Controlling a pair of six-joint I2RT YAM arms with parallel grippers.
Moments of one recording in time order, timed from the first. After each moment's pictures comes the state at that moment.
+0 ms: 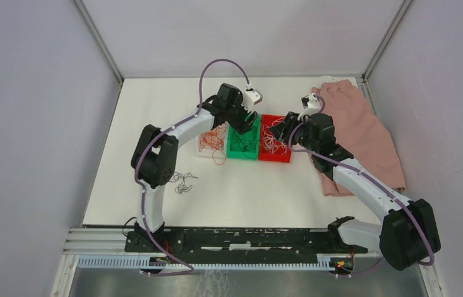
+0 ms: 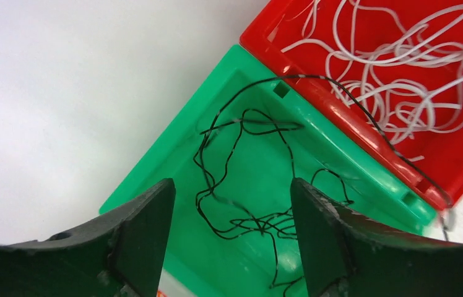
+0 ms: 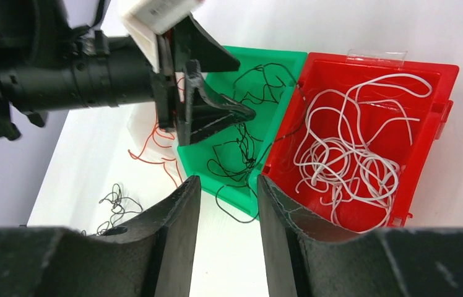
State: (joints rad) left arm -0.57 2.05 1.55 -0.26 0.25 0.32; right arm 0.40 1.19 0.74 0.14 -0.16 0.55
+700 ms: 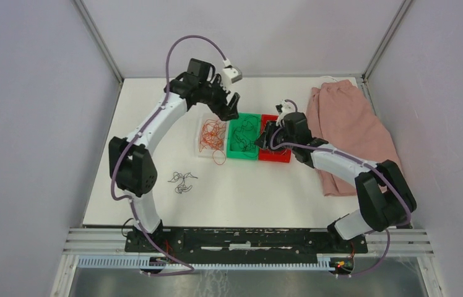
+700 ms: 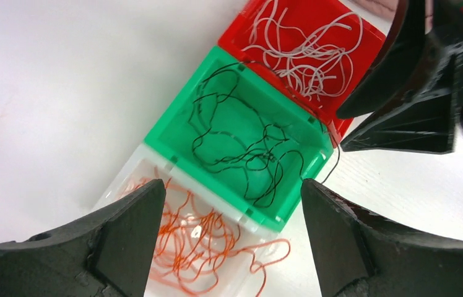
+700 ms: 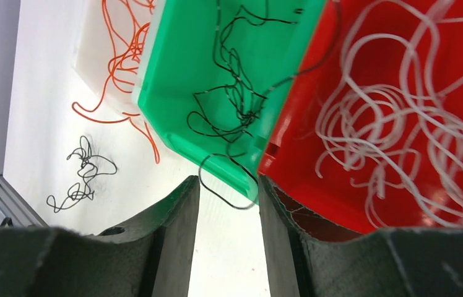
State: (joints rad) left arm -0.44 1.88 1.74 -0.65 0.53 0.37; right arm 0.47 1.47 0.81 0.10 -0.23 0.56
